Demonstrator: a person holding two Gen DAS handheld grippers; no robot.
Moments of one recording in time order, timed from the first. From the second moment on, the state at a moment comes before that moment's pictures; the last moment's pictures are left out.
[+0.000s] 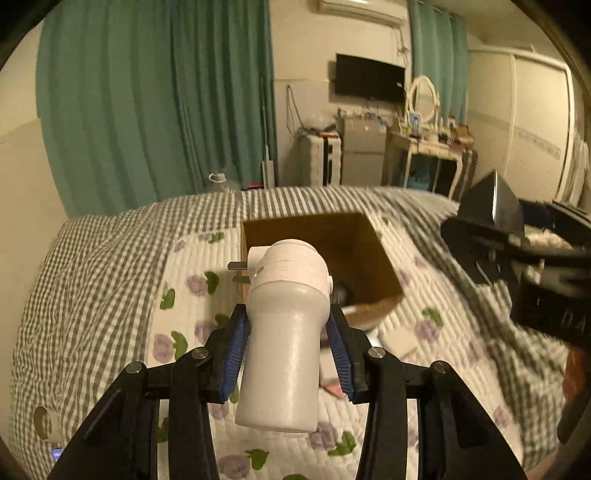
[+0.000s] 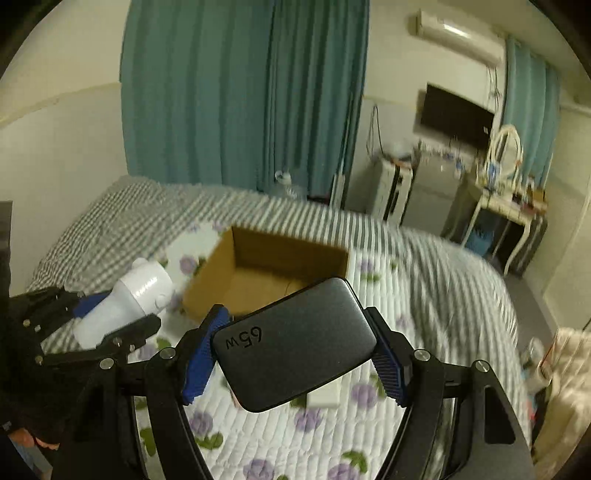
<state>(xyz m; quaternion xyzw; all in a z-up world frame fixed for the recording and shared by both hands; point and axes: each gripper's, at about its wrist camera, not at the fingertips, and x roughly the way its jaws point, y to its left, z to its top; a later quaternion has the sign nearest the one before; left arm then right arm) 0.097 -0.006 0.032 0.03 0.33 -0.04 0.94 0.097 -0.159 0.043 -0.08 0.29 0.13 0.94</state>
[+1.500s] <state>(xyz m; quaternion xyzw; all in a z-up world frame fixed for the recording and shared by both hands) 0.201 -0.038 -0.005 0.04 0.37 -0.01 0.93 0.282 -0.195 0.004 -0.05 0.32 0.13 0.94</state>
